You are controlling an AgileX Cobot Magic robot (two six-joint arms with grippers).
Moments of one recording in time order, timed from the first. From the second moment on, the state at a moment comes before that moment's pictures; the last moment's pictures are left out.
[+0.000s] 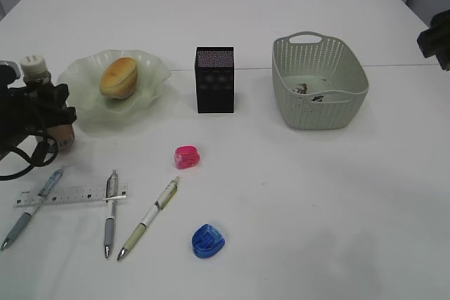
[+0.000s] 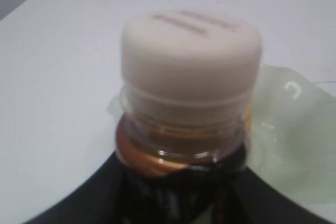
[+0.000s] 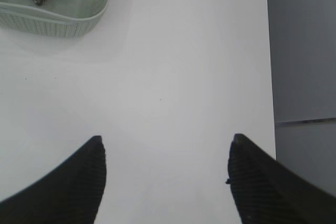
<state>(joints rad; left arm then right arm) -0.04 2.07 -0.73 0.04 -1.11 -0.04 0.33 1.40 -1.22 -0.59 1.06 0.37</state>
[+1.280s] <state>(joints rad) -0.04 2.08 -0.75 0.13 -1.11 -0.04 0.33 1.40 -1.22 -0.59 1.06 0.37</state>
